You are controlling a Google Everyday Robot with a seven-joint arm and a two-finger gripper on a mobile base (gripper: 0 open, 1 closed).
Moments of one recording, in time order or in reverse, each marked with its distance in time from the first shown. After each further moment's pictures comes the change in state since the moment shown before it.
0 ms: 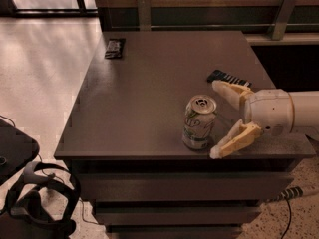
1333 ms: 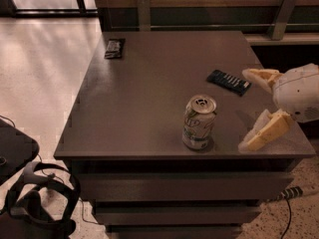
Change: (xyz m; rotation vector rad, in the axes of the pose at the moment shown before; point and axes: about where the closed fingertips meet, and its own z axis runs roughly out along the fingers) arm 0.004 -0.018 -0.063 0.122 0.476 -0.095
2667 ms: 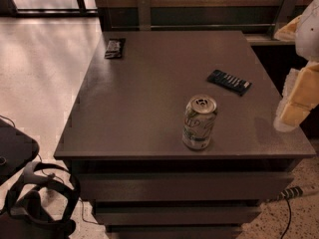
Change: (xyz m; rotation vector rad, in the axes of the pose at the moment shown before) arm -0.046 -0.007 -0.090 0.069 0.639 -0.023
